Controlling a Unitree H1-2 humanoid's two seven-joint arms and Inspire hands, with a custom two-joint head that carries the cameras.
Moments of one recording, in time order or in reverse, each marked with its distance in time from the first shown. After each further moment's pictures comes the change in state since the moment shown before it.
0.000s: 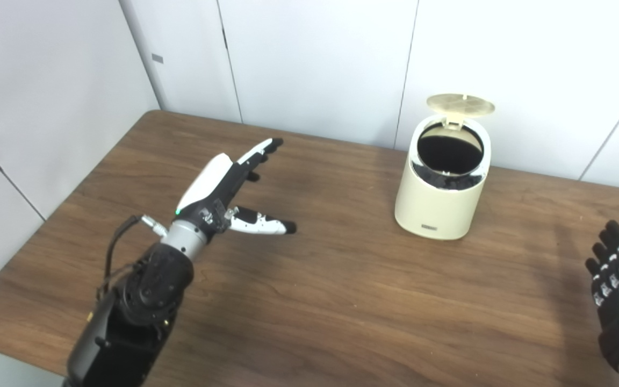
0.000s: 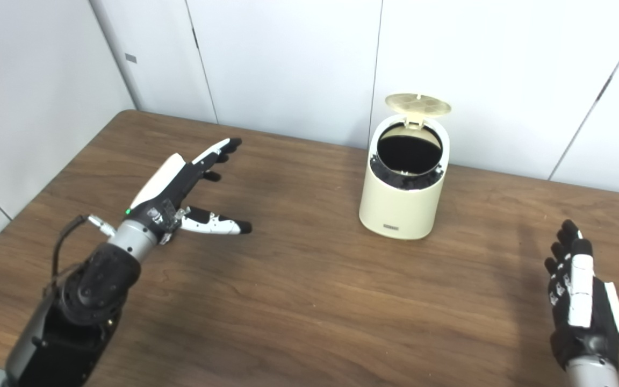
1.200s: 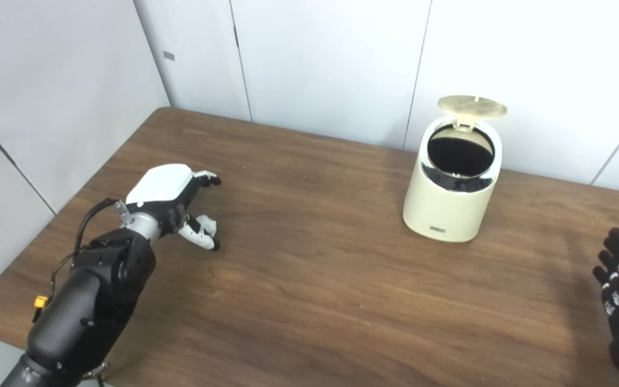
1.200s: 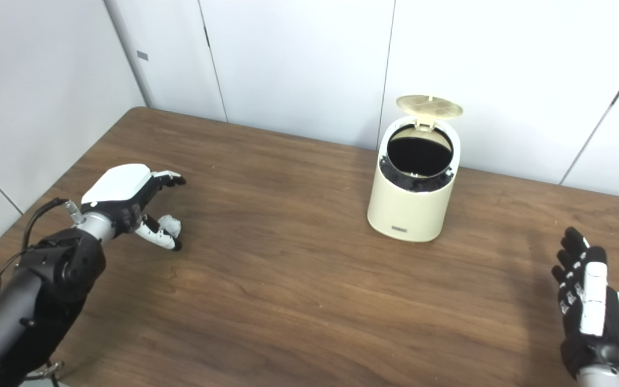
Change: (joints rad) left arm 0.049 0.158 0.041 0.167 0.368 -0.010 -0.197; right arm 0.000 0.002 -0.008 -0.004 0.011 0.027 -0.011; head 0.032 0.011
